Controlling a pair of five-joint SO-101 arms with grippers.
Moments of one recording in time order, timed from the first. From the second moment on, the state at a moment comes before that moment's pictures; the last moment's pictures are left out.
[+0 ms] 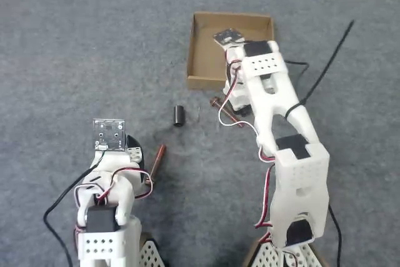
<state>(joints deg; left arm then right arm) -7.9 -103.2 97.6 58.9 2.9 -17.8 31.2 -21.9 88.0 13.9</state>
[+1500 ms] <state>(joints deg) -4.9 -103.2 97.6 58.9 4.3 4.2 12.3 22.6 60.3 2.2</state>
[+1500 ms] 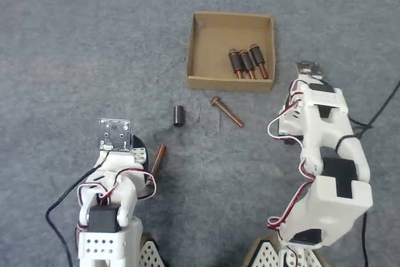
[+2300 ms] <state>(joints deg) 8.8 -54.5 56.8 55.1 24.8 4.6 11.5 24.9 56.3 2.2</state>
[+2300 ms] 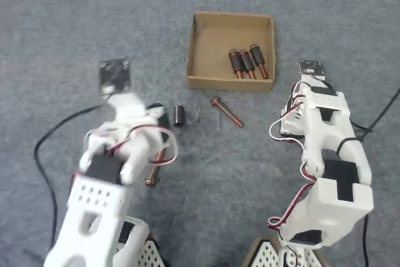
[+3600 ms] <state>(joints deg) 22.8 17.5 21.7 35.5 56.1 4.6 11.5 24.9 56.3 2.8</state>
